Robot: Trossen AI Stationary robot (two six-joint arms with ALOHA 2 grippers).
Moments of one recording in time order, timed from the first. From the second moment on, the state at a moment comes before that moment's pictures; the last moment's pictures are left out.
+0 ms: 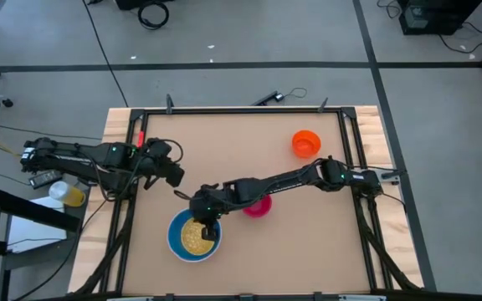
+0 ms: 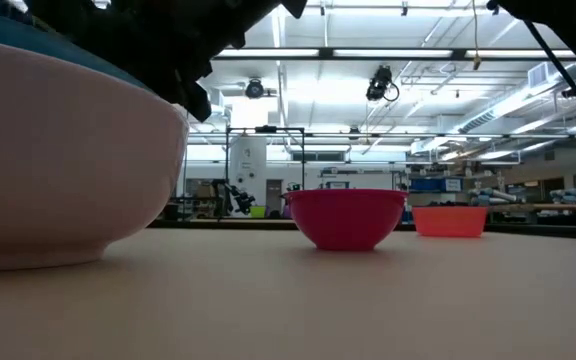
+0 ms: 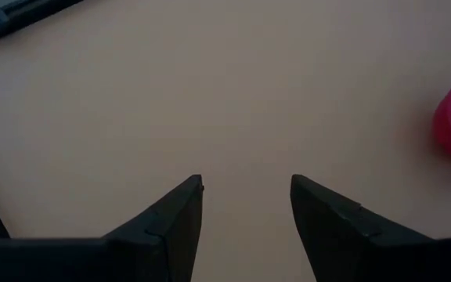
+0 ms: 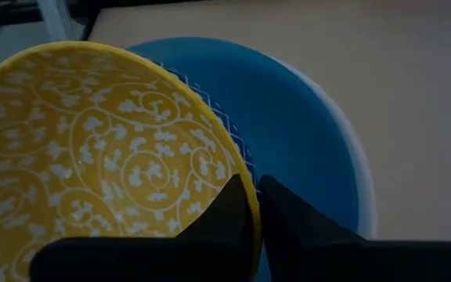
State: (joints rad) left arm -0.09 0.92 0.87 -1.04 -0.49 -0.96; right arm 0.18 2.37 2.11 -0.50 -0.10 0.21
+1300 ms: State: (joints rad) left arm -0.13 0.92 0.87 -0.96 -0.50 -1.05; right arm 0.02 2.10 2.08 -0.89 0.20 0.23
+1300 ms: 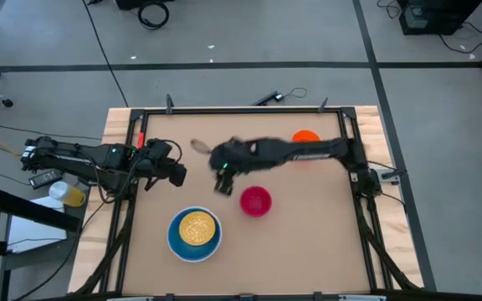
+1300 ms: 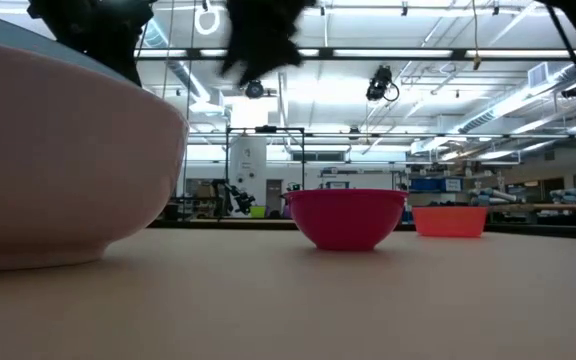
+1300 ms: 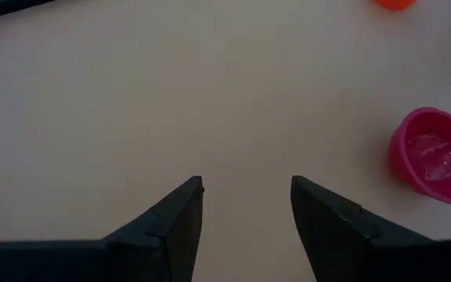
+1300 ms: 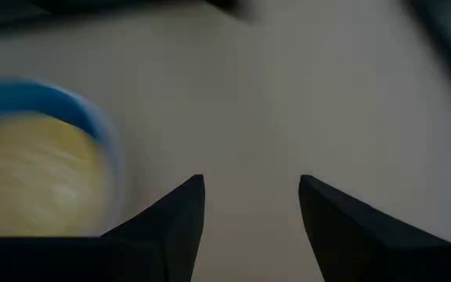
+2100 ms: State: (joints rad) left arm -0.31 1.06 0.87 -0.90 -0.56 -1.05; right arm -0.56 1.59 0.94 -0.77 0.08 0.25
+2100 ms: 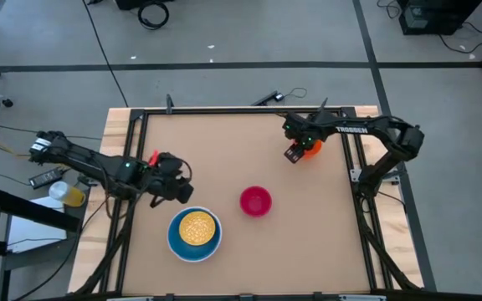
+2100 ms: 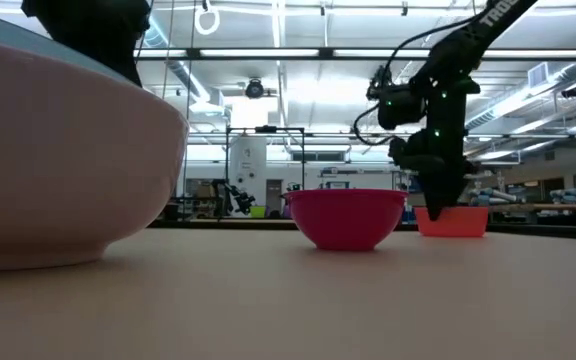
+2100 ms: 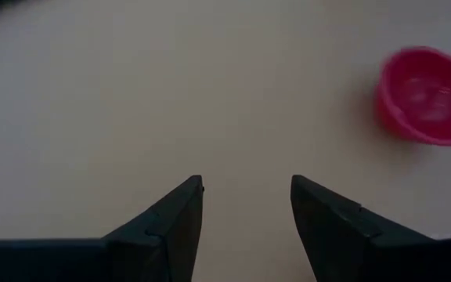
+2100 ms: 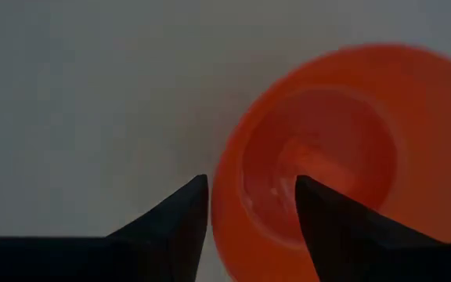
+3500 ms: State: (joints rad) left arm -0.33 0.98 1.07 -0.90 -0.43 -0.83; right arm 0.32 2.28 2.11 -0.59 0.11 0.49
